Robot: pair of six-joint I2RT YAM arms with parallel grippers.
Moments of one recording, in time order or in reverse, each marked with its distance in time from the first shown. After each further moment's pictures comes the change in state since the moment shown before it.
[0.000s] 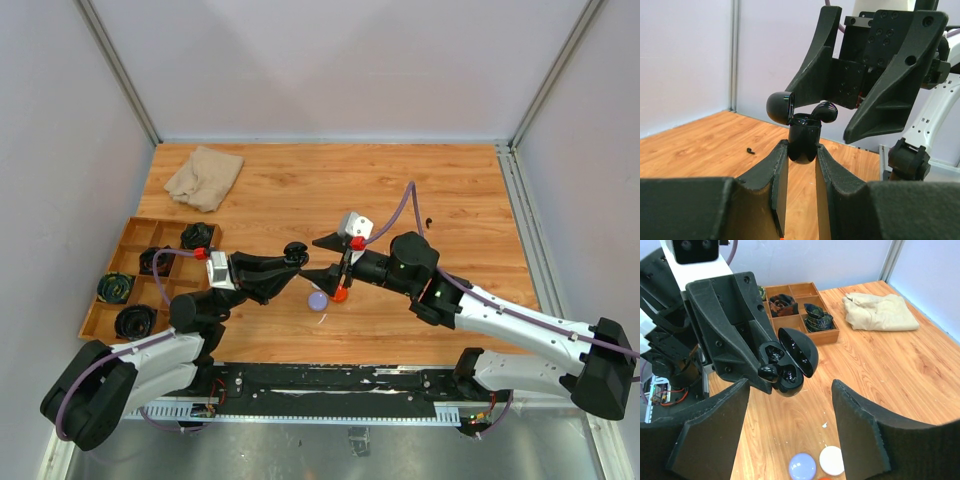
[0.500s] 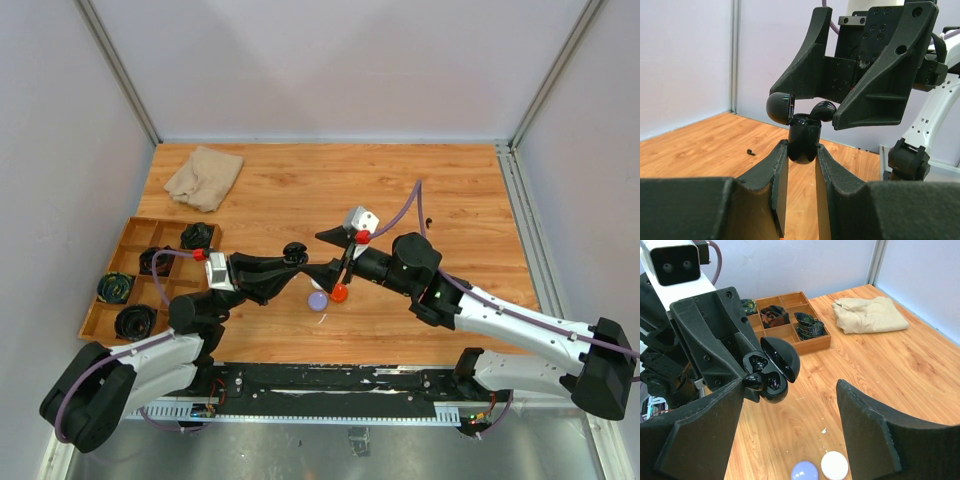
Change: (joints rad) left arm 0.000 -0.011 -0.003 0.000 0.002 0.001; right arm 0.000 0.000 -0.008 0.063 0.058 0.065
